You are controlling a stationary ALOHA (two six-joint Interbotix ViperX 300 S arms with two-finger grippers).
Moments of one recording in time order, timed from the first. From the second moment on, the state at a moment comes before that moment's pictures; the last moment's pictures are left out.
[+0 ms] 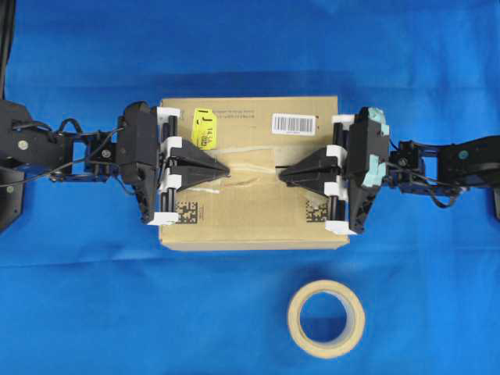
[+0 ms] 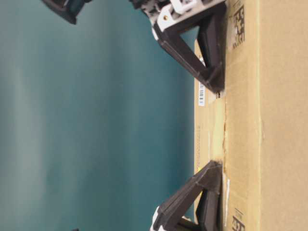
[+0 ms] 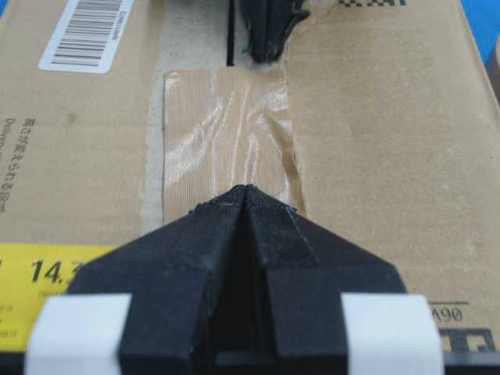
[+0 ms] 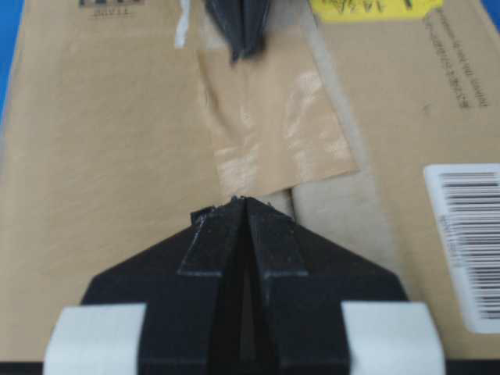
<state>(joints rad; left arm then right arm) 0.01 -0.10 0.95 -0.04 -0.44 0.04 0.06 -0.09 0.89 0.29 -0.41 -0.01</state>
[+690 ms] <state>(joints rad) 0.01 -0.58 1.01 -0.04 -0.13 0.03 0.06 -0.76 1.01 0.29 -0.06 -0.10</state>
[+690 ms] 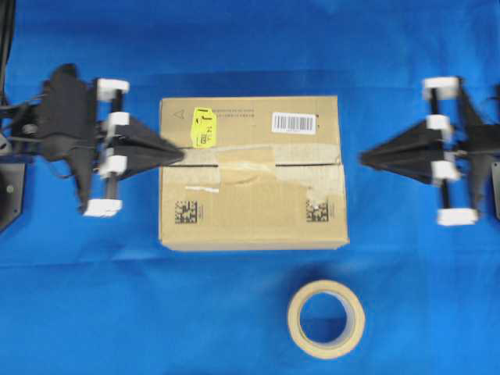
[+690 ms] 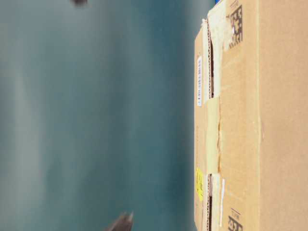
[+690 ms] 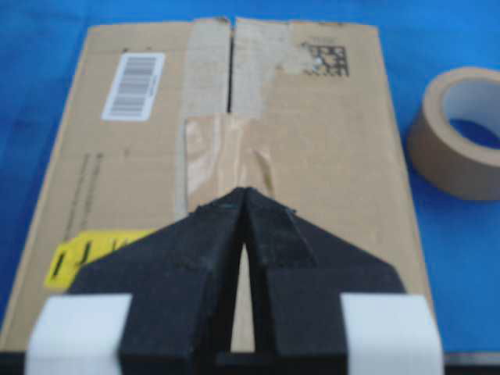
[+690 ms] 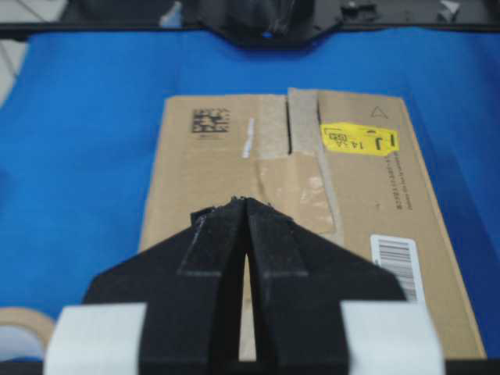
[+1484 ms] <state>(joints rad) 0.01 -1.16 1.34 -0.04 0.11 0.02 0.04 -0.90 1.25 0.27 0.12 -0.10</state>
